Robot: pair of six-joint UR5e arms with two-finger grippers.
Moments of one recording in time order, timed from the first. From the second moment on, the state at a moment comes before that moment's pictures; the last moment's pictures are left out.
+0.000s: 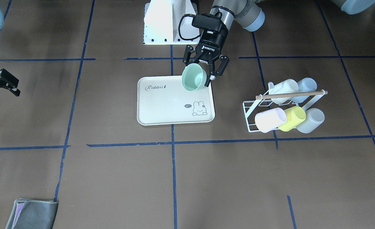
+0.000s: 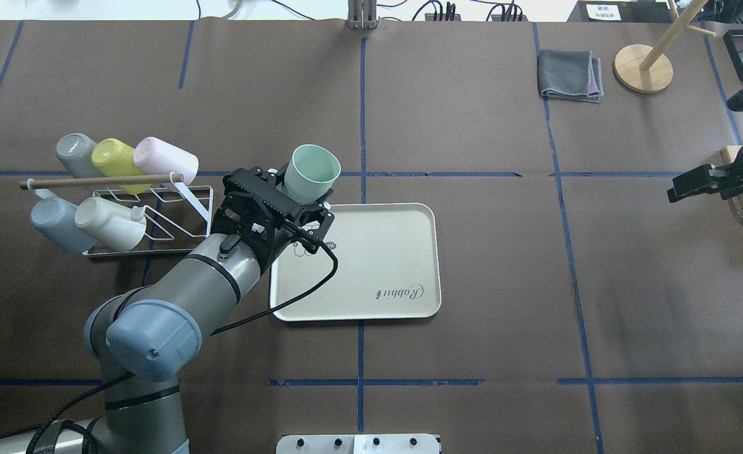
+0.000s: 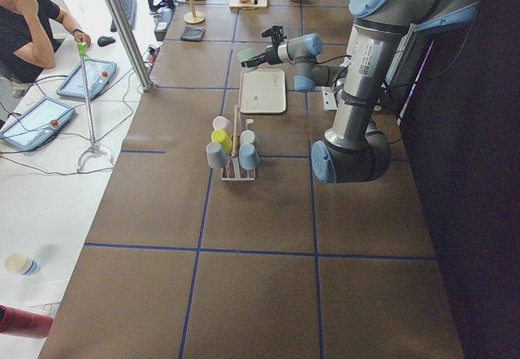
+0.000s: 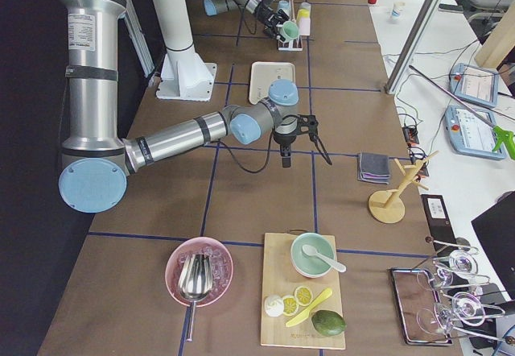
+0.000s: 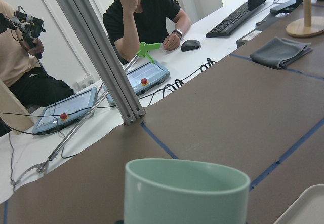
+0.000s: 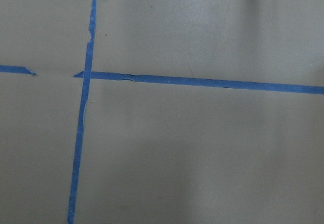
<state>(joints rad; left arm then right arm) -0.30 -2.01 -1.82 -2.42 -0.96 -0.54 1.09 -1.62 1.93 -1.32 2.22 0.65</state>
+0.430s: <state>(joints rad) -0.30 -2.07 -1.68 -2.56 -1.02 -0.54 1.10 -1.62 1.93 -1.32 2.22 0.65</state>
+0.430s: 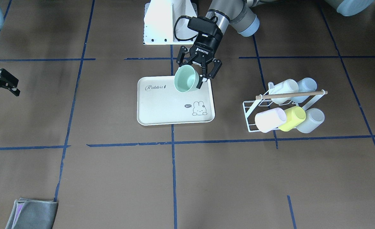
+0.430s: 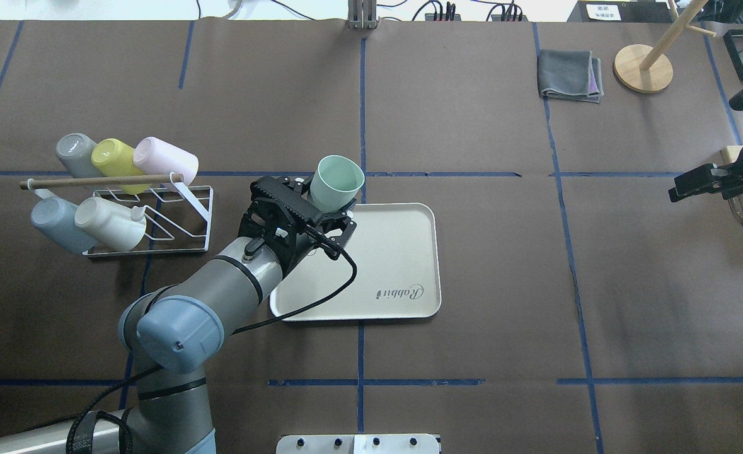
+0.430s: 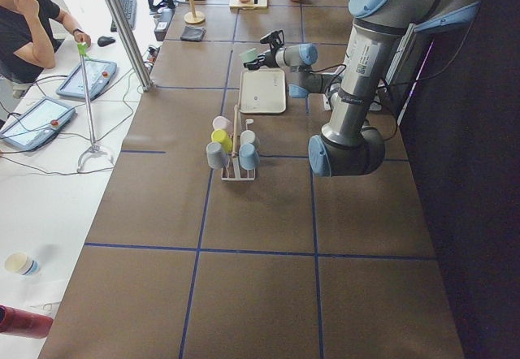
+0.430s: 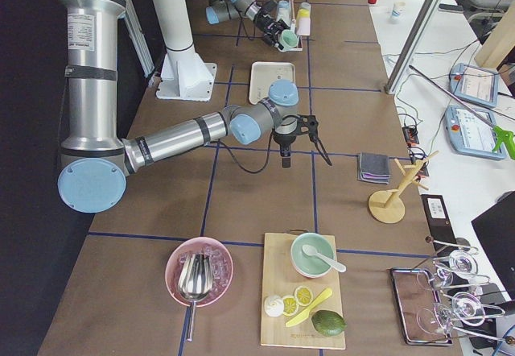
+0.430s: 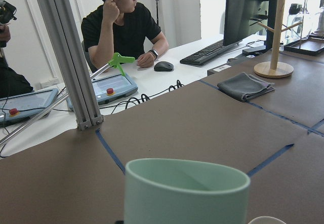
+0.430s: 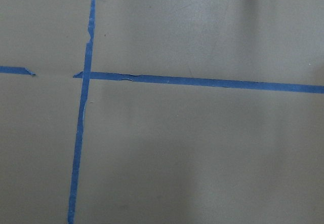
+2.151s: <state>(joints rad) -0.27 -2.17 -1.28 -3.02 -1.04 -0.52 1.10 -1.61 1.93 -1.32 2.22 0.65</state>
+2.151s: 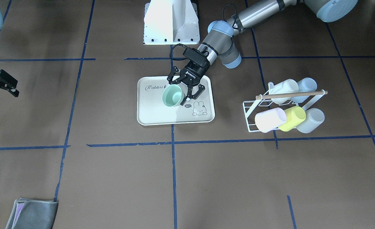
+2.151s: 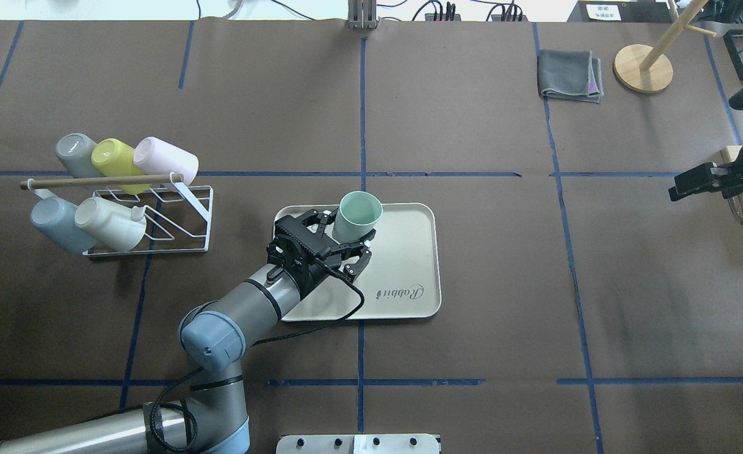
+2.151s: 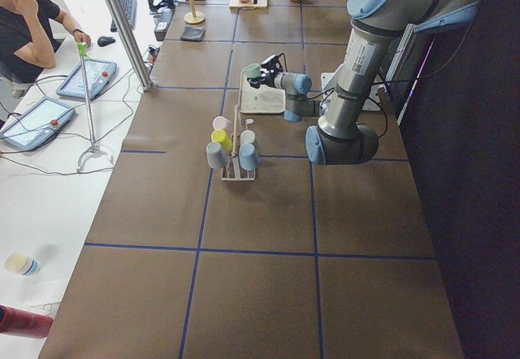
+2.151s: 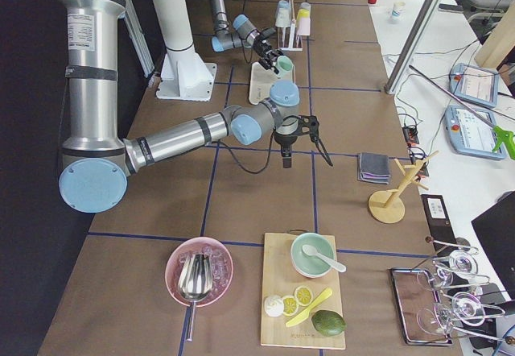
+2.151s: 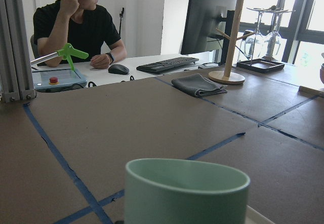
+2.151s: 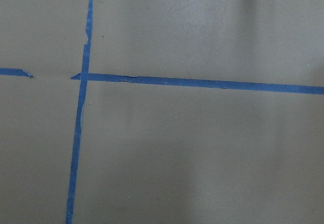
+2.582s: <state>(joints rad) -0.27 -2.17 -1.28 -2.99 -1.04 -0.47 1.10 -1.62 1.93 -1.32 2.22 0.65</state>
